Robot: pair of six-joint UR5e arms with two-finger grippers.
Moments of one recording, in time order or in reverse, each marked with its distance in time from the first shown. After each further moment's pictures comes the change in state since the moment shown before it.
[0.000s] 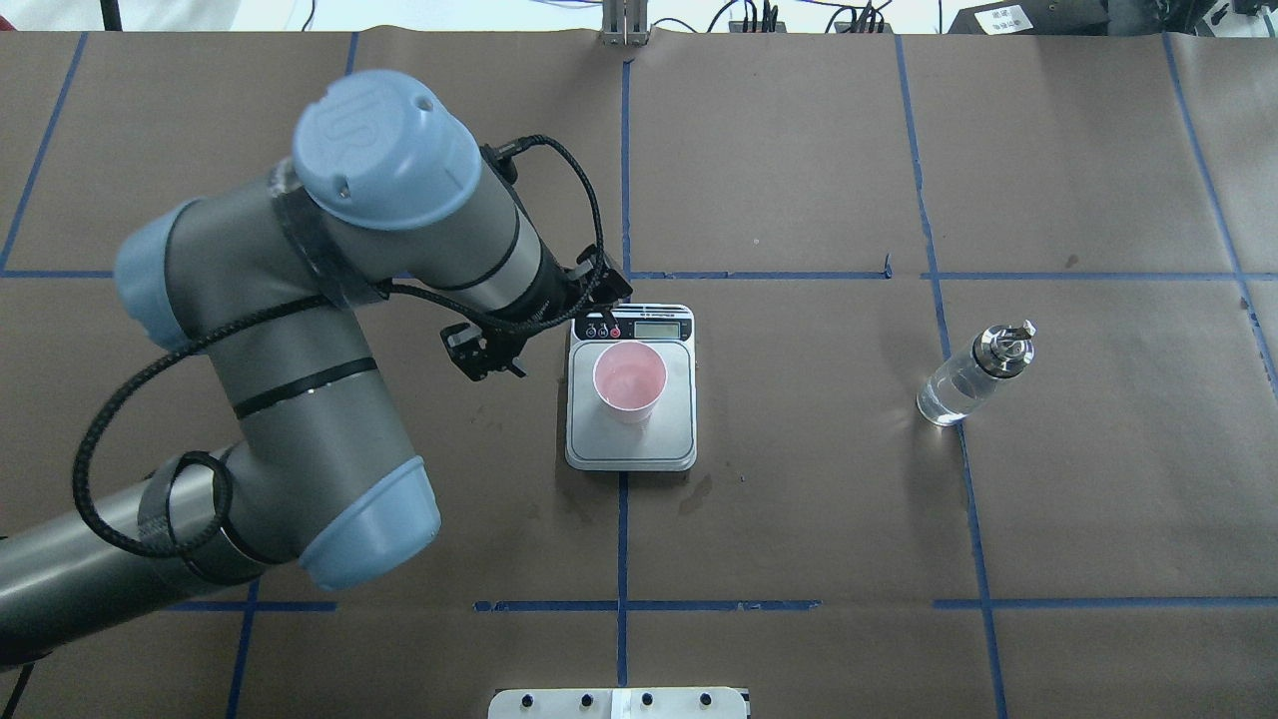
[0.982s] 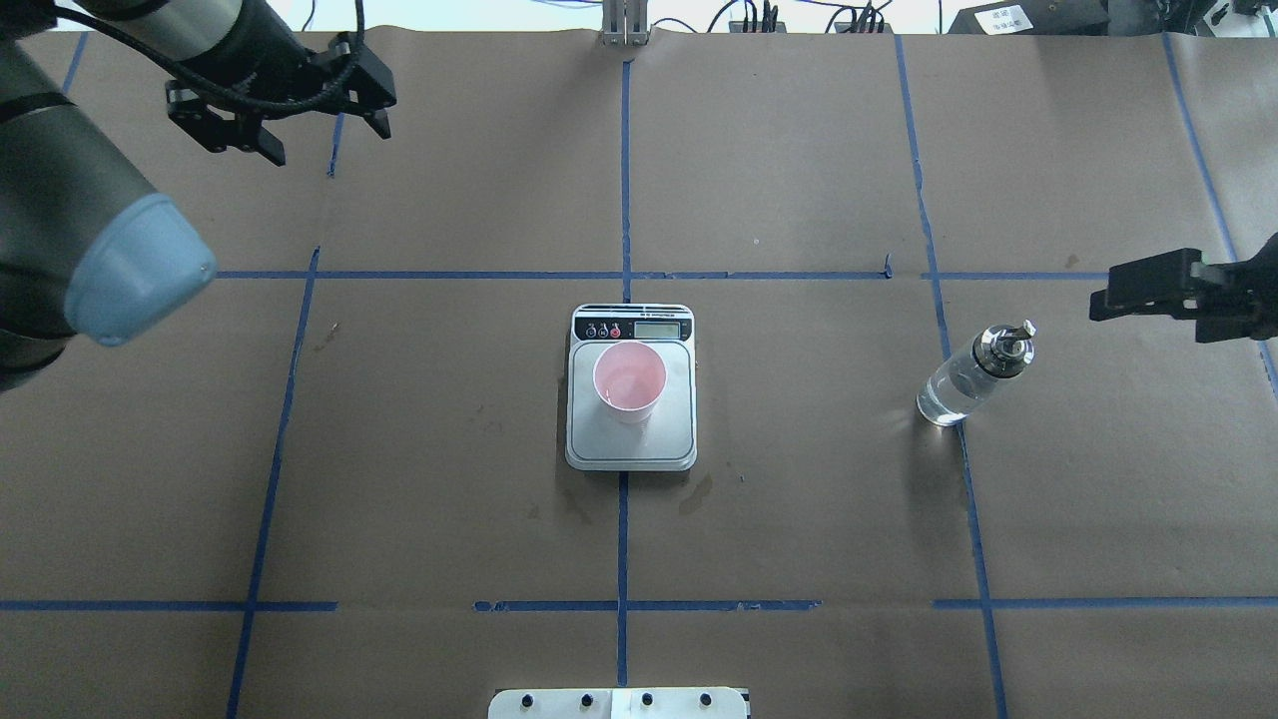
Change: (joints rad) left arm -0.382 0.129 -0.052 0.105 -0.116 0.605; right arm -0.668 -0.060 0.566 0.069 -0.445 0.949
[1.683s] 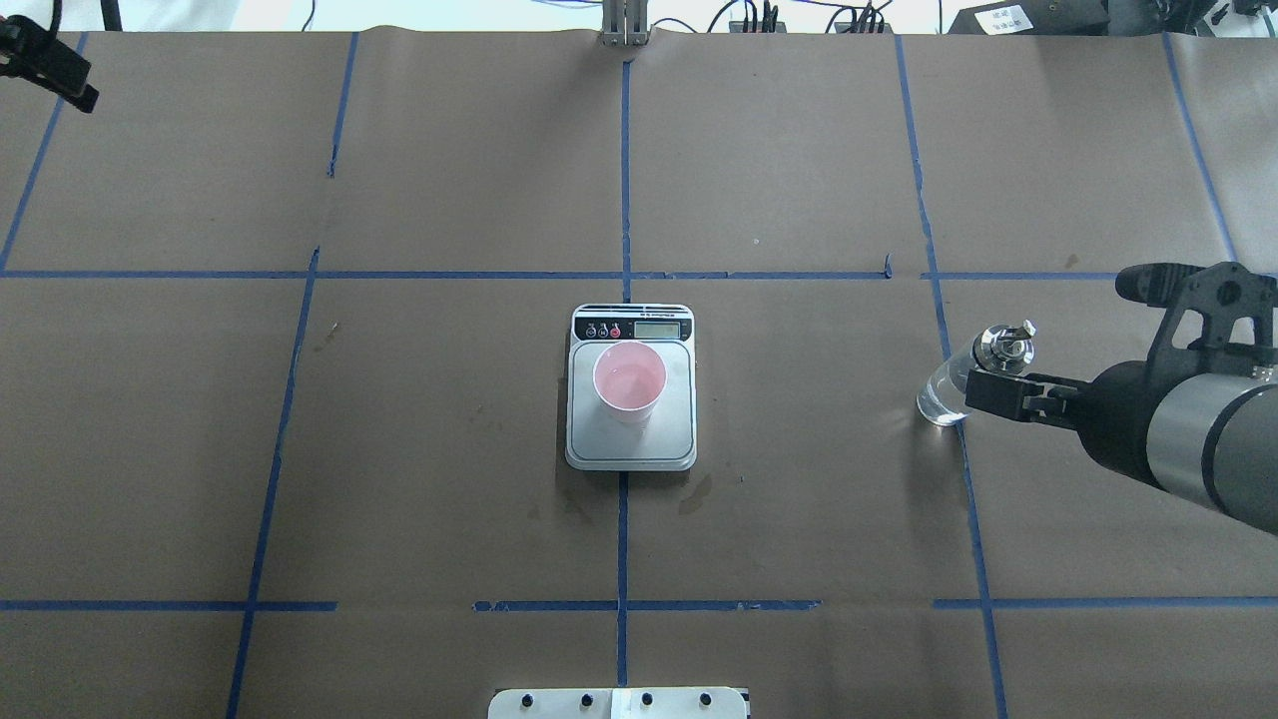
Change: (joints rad) left arm -0.289 0.276 0.016 -0.016 -0.048 0.874; right arm -0.485 -0.118 0.031 0.167 -0.634 0.233
